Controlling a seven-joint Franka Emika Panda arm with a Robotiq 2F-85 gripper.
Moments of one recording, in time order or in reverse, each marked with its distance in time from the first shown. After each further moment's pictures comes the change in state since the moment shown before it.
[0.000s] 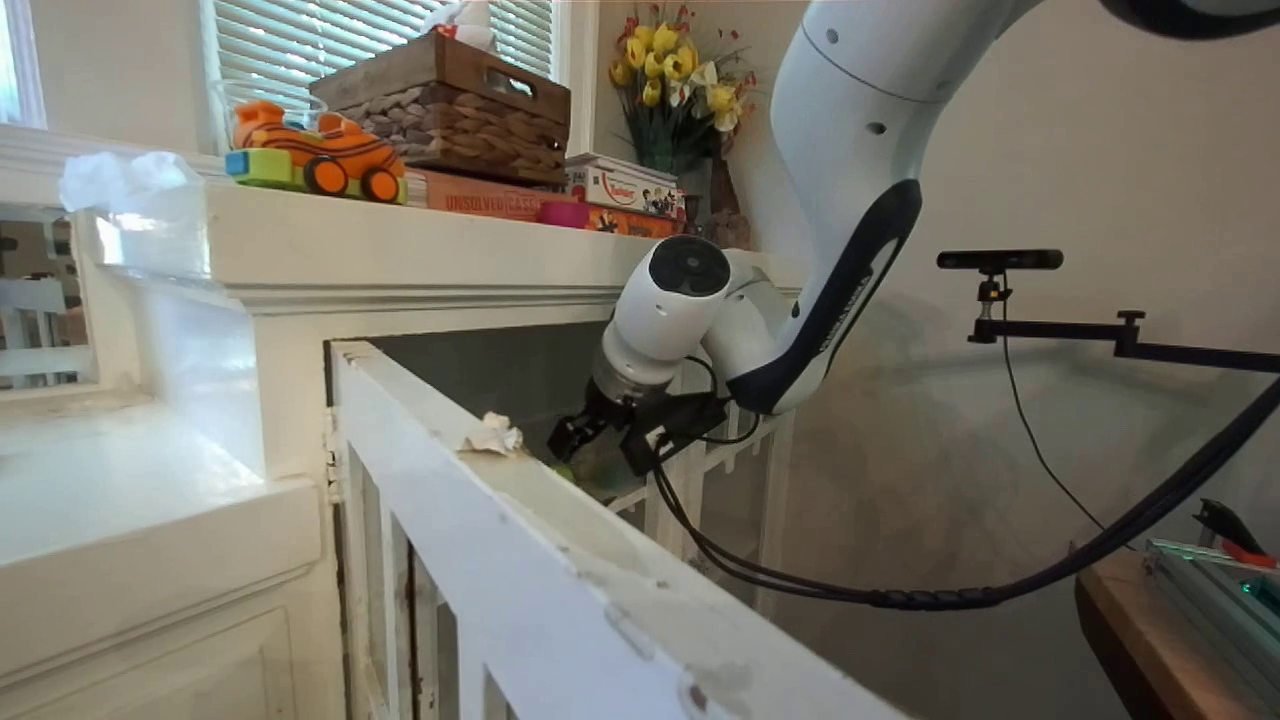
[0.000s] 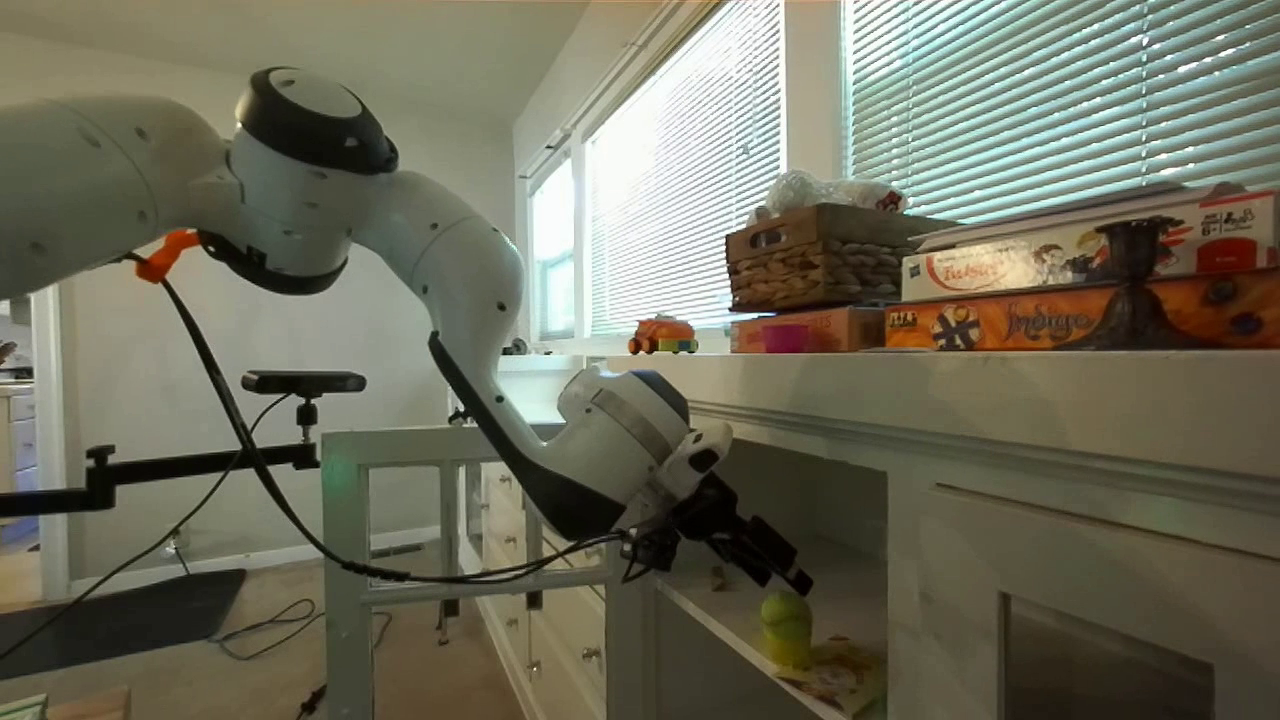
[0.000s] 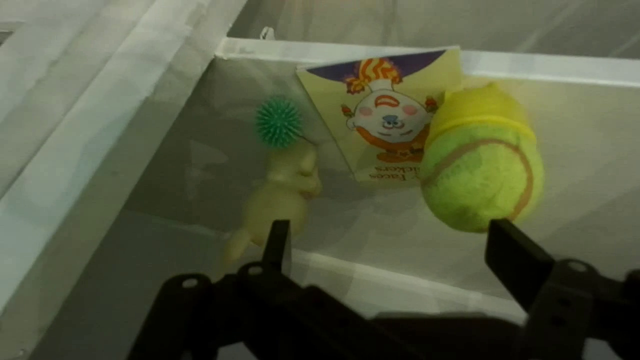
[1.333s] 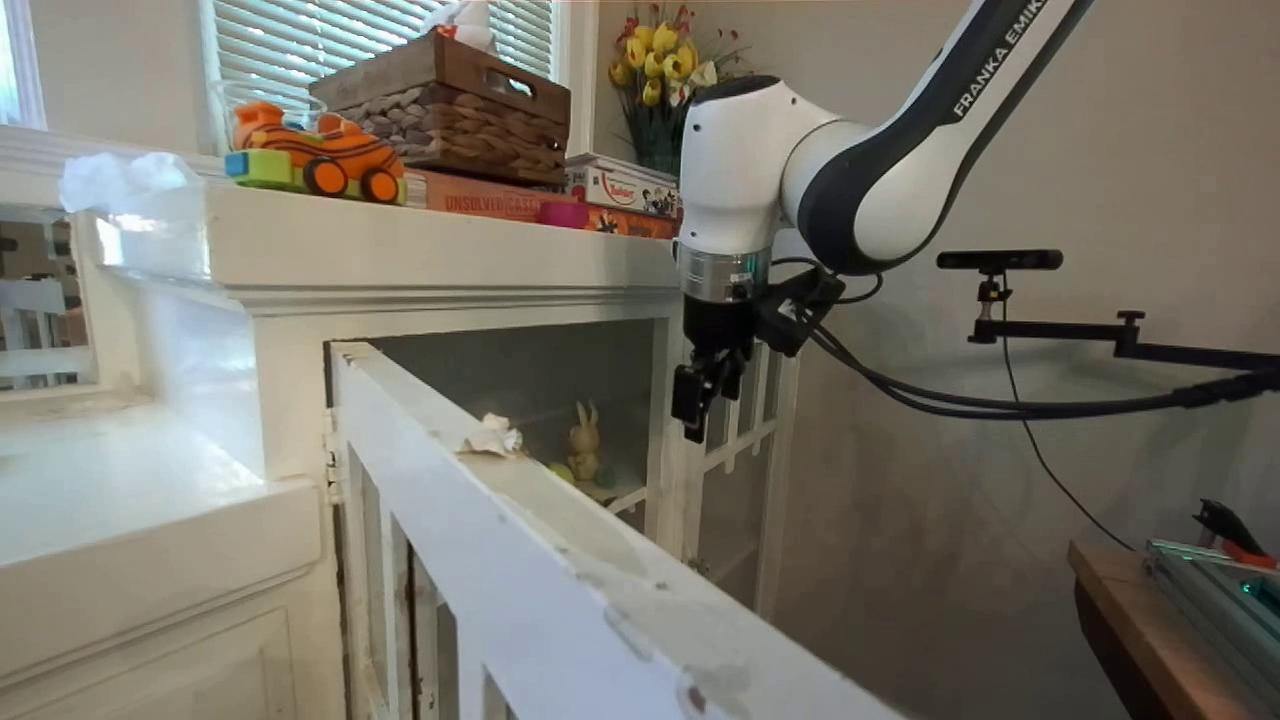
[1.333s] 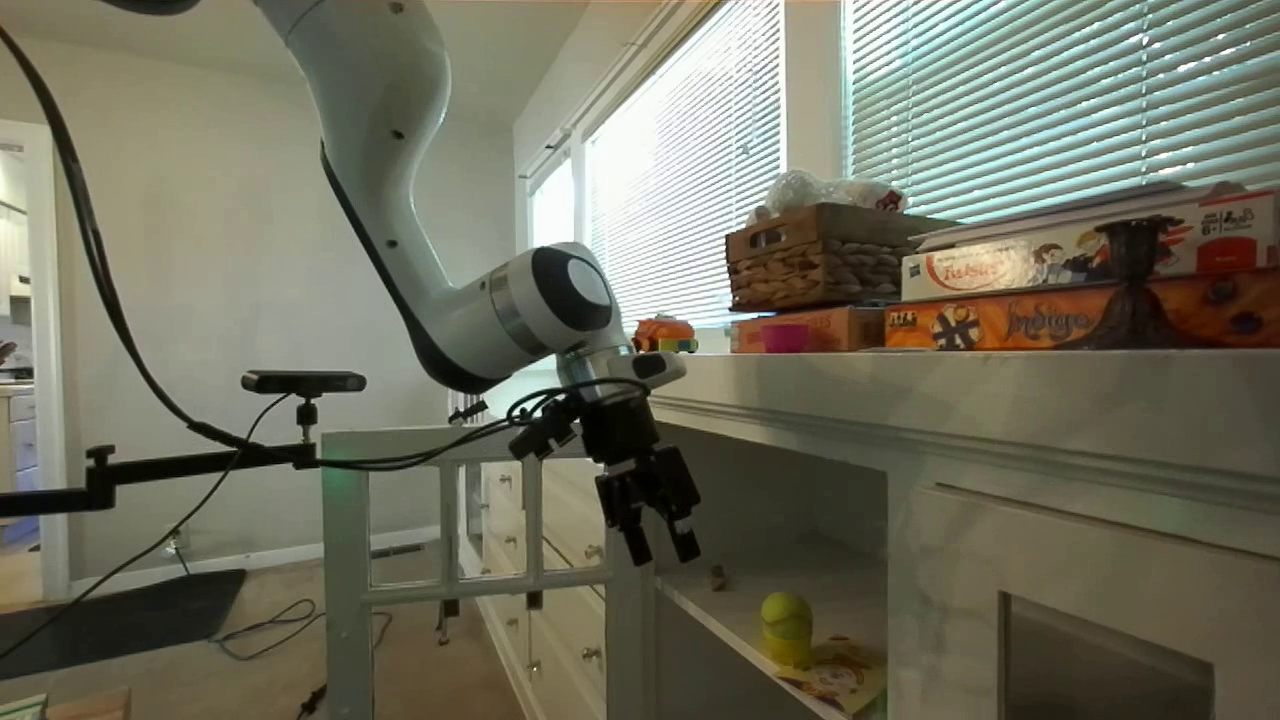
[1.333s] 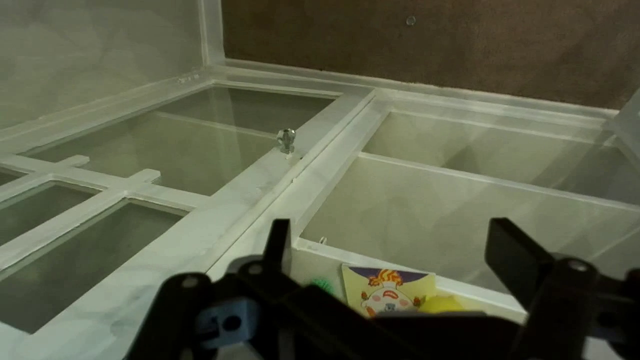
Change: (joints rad) arm -0.469 -0.756 0.646 -0.385 0.181 -0.669 -0.755
